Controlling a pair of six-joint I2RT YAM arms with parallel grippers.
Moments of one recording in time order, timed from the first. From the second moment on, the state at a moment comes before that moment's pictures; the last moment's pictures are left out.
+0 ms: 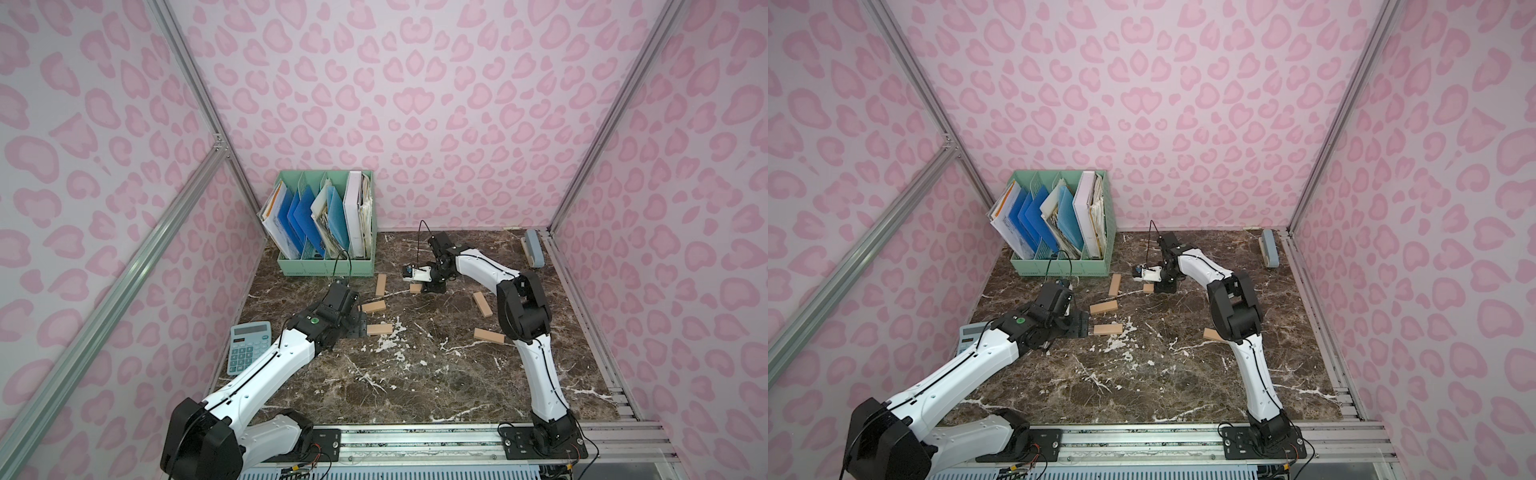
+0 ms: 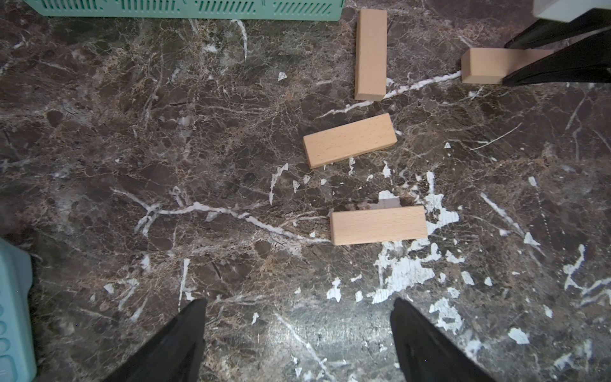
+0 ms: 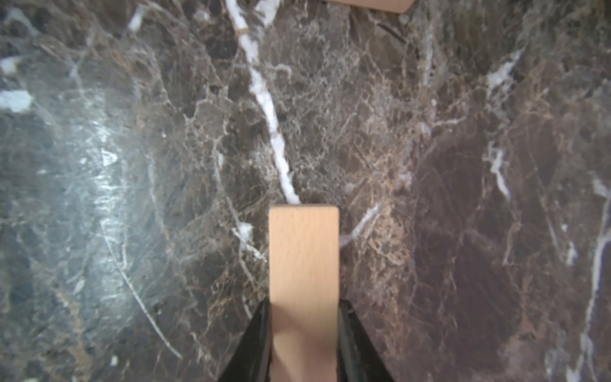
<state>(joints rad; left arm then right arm) -0.49 1.17 0.86 -0.68 -0.21 -0.44 0.48 2.35 1.91 -0.77 -0.28 -1.08</state>
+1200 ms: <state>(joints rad) -0.43 2.08 1.64 -0.70 -0.02 -0.52 0.48 2.00 1.91 -0.72 -0.04 -0.16</state>
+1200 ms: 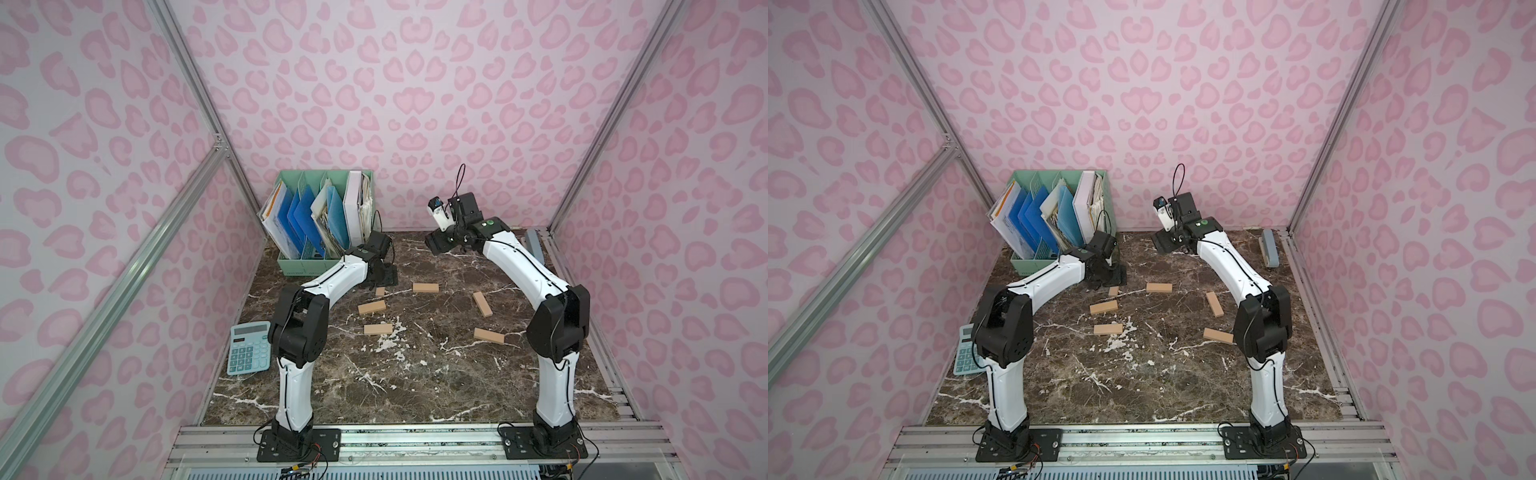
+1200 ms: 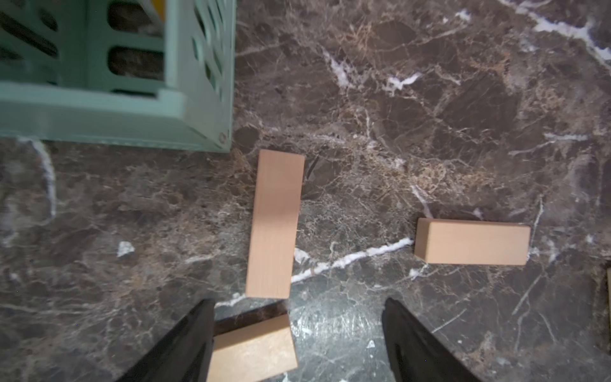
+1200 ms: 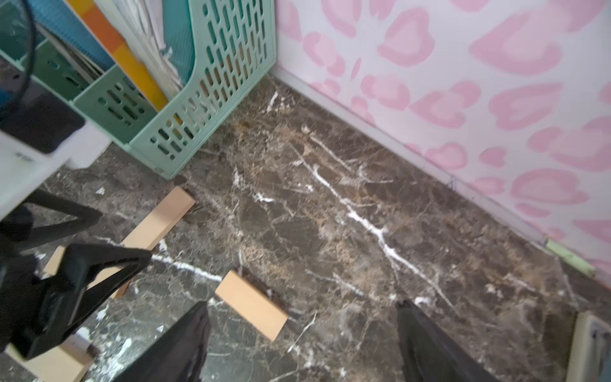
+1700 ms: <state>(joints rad) -0.41 2.23 1.79 -0.74 0.00 -0.54 0.38 1.88 1.72 -0.68 -0.05 -0.13</state>
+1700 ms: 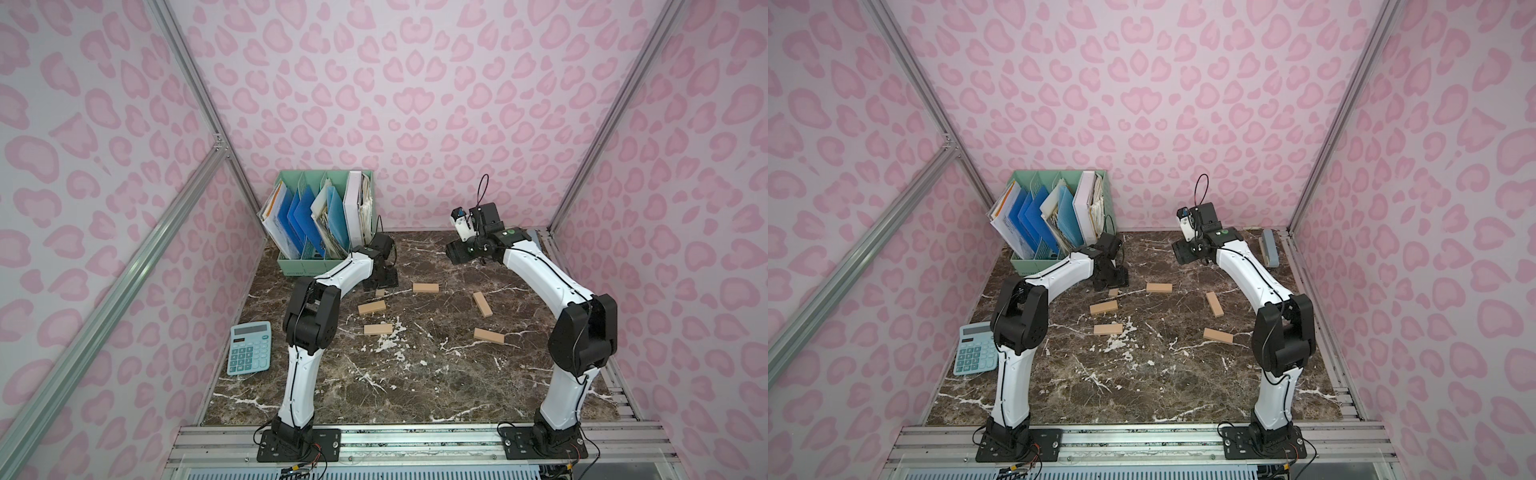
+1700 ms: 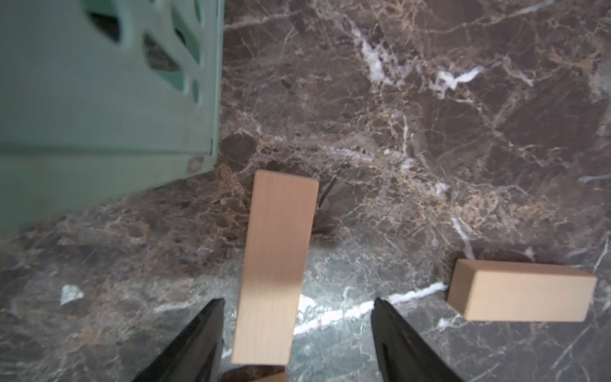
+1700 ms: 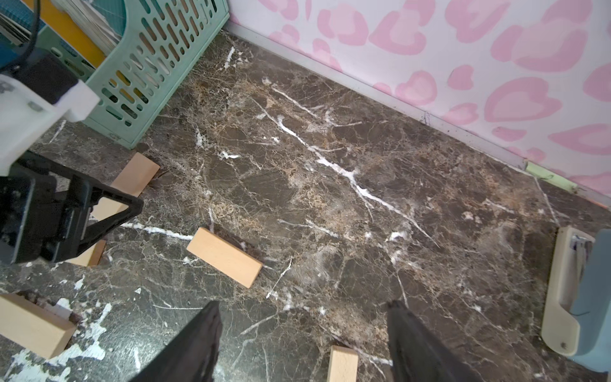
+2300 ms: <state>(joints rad) -0.41 2.30 1.84 -0.78 -0.07 -0.52 0.36 1.89 1.73 -0.69 -0.07 -0.16</state>
